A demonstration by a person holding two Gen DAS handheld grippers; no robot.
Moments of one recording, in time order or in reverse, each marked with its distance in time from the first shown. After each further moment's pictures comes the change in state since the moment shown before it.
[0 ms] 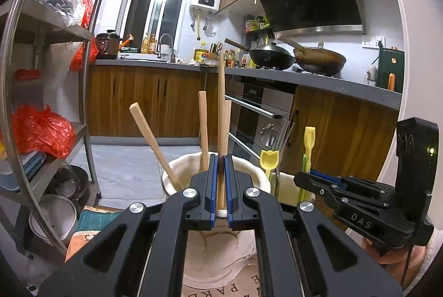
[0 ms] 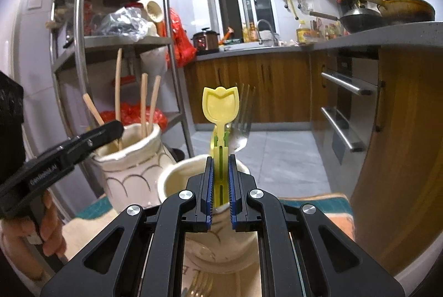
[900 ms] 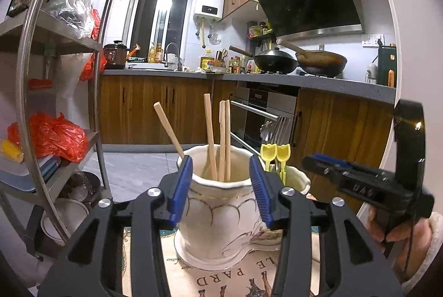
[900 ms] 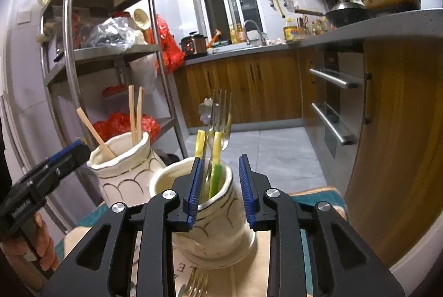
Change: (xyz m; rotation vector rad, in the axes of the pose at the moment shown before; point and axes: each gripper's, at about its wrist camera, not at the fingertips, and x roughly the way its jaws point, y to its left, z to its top) left arm -0.035 -0.007 -0.011 0.041 -0.044 0.053; right arm -0.023 -0.014 0.003 0.066 -0.037 -0.028
